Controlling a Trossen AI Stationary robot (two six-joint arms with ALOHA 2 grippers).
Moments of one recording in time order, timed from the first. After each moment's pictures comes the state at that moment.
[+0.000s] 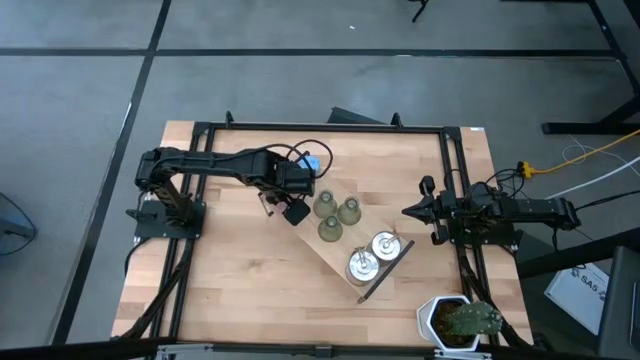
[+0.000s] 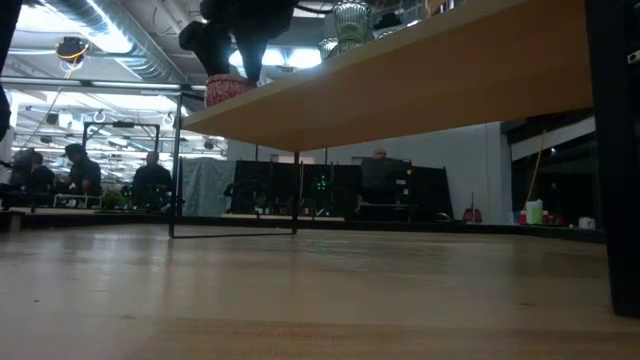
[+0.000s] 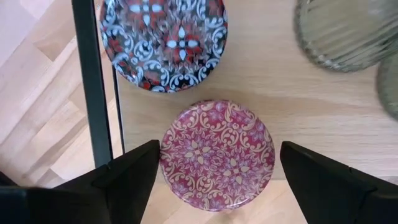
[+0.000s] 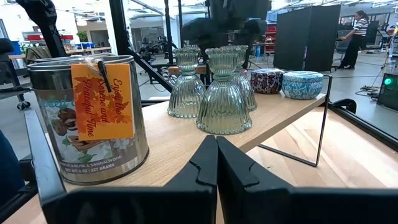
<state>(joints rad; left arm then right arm) 0.01 1.70 1.66 -1.37 -0.14 -0.80 0.05 0.00 0.01 0.02 -0.08 0.07</state>
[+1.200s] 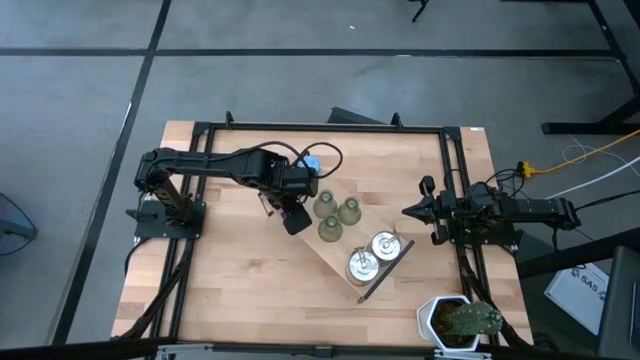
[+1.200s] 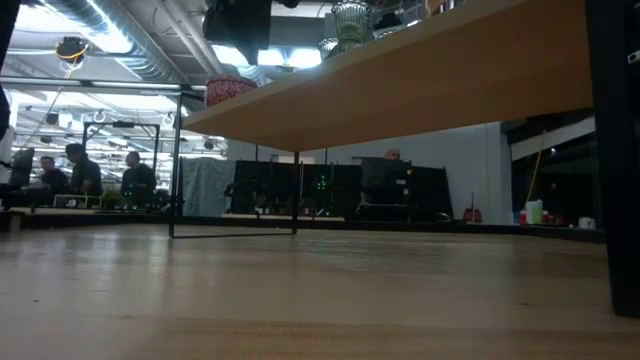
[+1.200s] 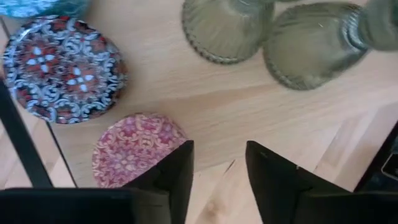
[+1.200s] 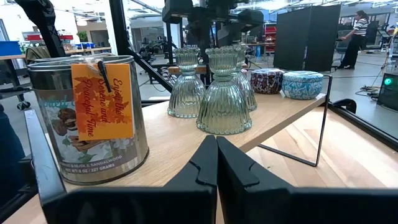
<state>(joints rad) -0.04 1.70 1.74 -1.30 -0.03 -0.60 0.05 0.00 0.01 0.02 -0.08 0.07</state>
